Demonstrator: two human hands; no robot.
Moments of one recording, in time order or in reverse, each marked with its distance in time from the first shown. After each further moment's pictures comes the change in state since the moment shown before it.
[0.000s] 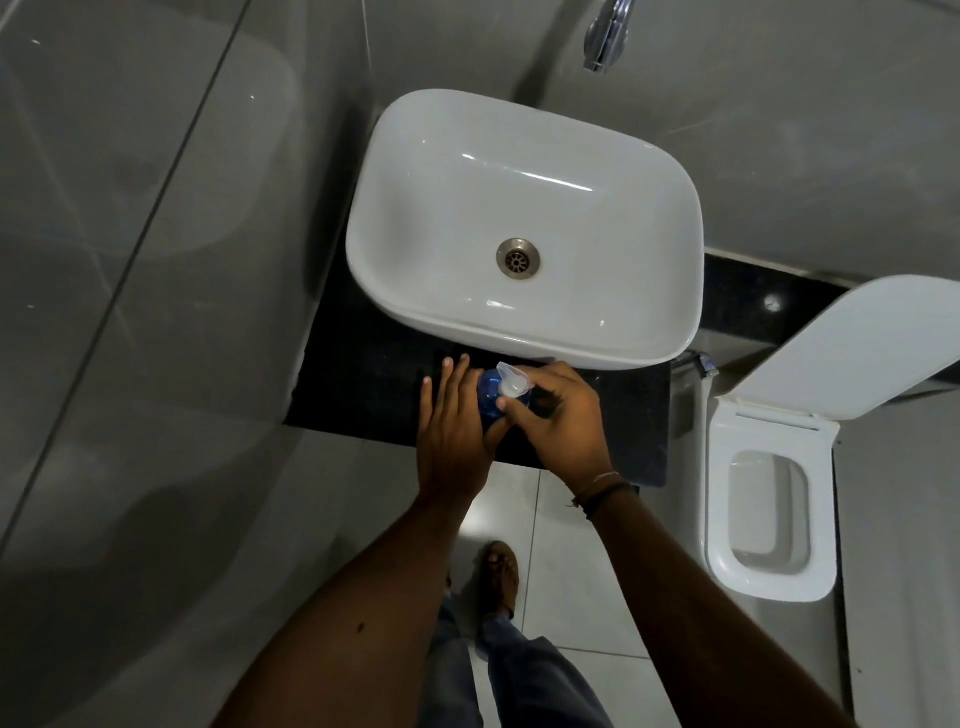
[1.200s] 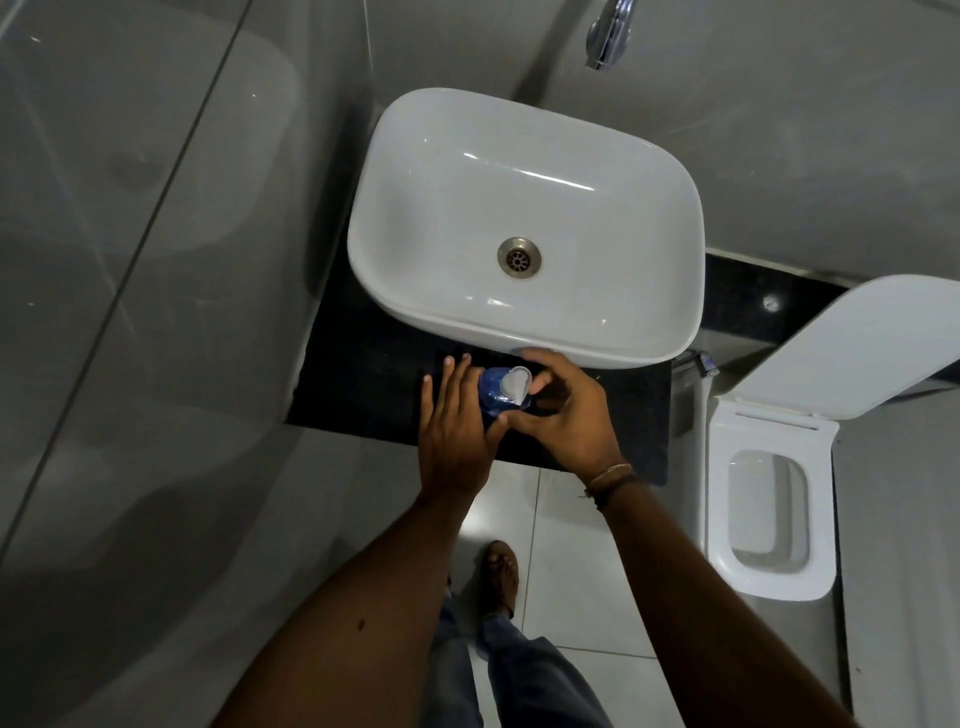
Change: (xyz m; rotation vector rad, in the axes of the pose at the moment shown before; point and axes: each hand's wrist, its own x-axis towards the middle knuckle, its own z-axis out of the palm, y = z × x) left_hand 0.001 0.001 0.000 -0.088 0.043 -0.020; right_hand 0.006 0.010 -0.010 0.130 -0.071 0.035
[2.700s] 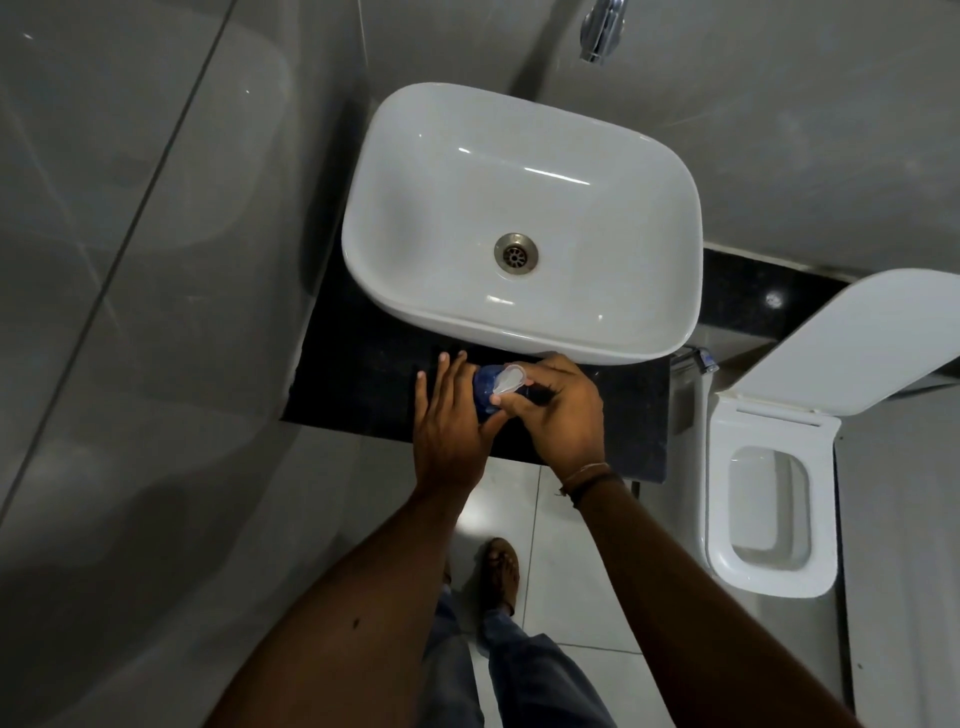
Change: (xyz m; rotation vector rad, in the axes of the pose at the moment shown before) left_hand 0.002 -0.003 0.002 0.006 -0.038 -0.032; right_hand 0.002 0.008 0.019 -0.201 0.142 0.011
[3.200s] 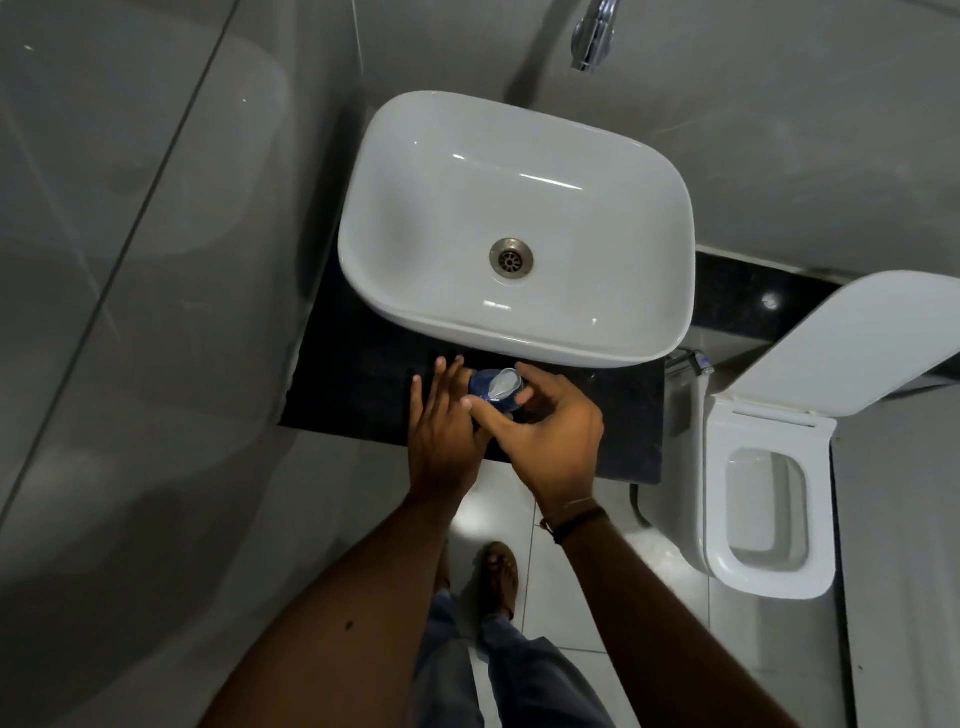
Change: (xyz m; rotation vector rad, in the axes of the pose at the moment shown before) left_hand -0.002 -0.003 0.003 0.095 0.011 0.042; right_hand -0.033 -0.045 -0.006 0.126 0.230 0.052
